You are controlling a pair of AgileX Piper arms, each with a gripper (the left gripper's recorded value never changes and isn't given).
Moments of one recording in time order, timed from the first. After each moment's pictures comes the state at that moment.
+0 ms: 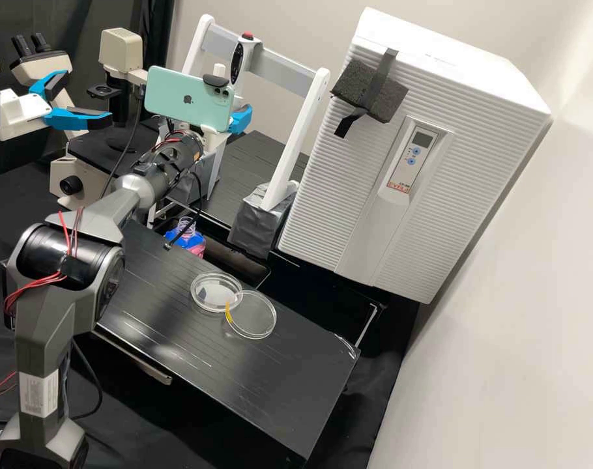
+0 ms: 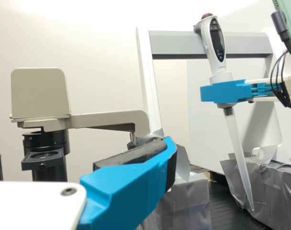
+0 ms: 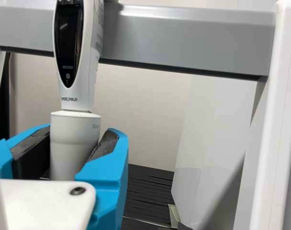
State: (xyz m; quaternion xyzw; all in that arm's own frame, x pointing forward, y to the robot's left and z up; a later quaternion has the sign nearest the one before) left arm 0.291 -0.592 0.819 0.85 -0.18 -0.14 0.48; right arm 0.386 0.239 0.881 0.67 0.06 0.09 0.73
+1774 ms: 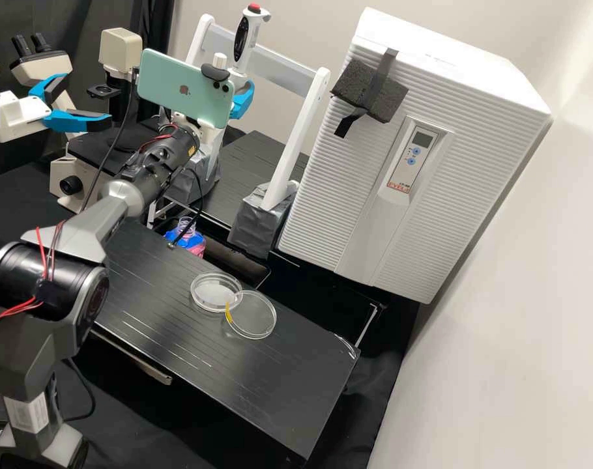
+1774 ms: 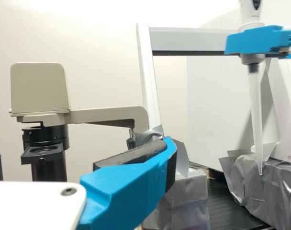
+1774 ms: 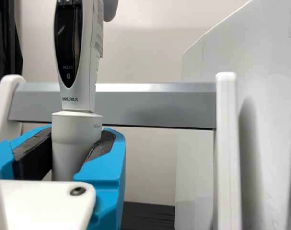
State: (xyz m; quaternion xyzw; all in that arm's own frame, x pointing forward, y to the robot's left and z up) left arm 0.290 -0.591 0.816 0.84 -0.18 -0.15 0.49; right arm 0.343 0.251 0.913 0.71 0.06 0.16 0.68
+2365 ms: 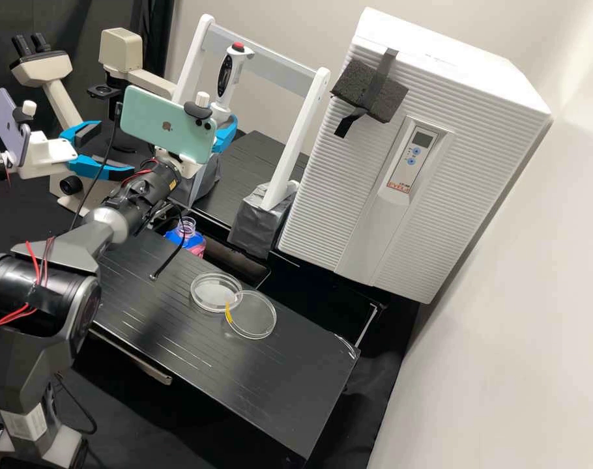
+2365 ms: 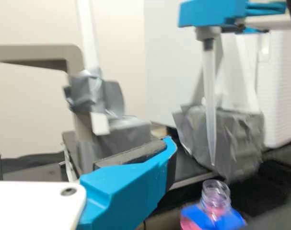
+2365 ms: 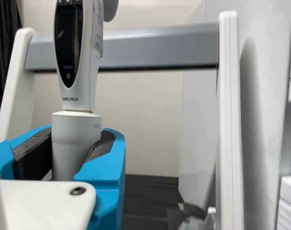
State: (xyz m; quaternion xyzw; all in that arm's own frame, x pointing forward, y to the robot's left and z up) left arm 0.292 -0.595 0.750 0.84 -0.13 -0.23 0.47; right arm 0.317 0.213 0.868 0.71 0.06 0.13 0.69
